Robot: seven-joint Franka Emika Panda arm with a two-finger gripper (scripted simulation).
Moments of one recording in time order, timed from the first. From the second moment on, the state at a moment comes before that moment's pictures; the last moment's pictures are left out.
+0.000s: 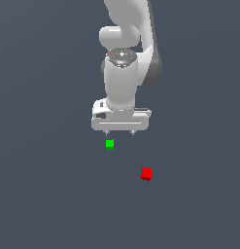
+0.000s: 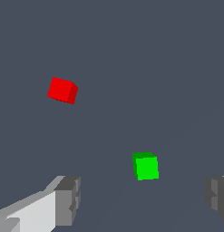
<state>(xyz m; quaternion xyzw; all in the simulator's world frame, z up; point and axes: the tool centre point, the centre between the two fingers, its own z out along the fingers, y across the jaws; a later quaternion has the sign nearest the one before) 0.019 0.001 0.194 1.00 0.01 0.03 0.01</state>
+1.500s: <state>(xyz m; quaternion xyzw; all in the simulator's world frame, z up) 0.095 0.097 0.098 1.00 -0.08 0.01 0.00</state>
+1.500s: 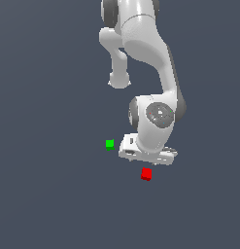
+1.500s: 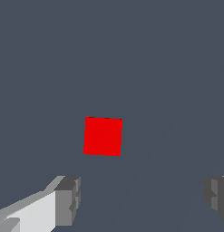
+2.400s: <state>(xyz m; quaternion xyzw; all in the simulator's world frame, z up) 0.123 0.121 0.070 0.99 -0.11 0.00 0.00</state>
